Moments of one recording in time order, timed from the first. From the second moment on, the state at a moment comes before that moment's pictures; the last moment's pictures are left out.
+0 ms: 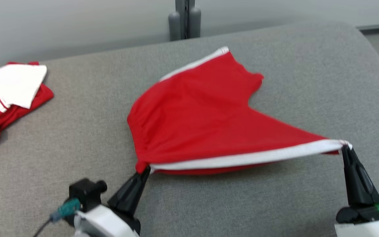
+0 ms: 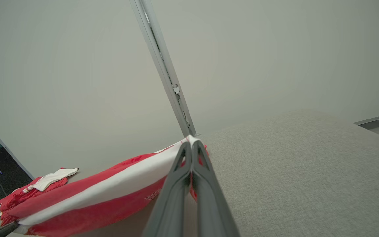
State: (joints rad) left arm -0.32 0.53 -0.88 0.08 -0.95 0.11 -0.26; right arm 0.06 -0.22 0.10 -0.12 0.58 0.13 -0.26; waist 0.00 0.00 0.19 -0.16
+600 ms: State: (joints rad) left arm 0.06 0.47 -0.65 -0.11 -0.80 0.12 -0.26; right arm 0.26 -0.27 0.10 -0.22 0.59 0.13 -0.26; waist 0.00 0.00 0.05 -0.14
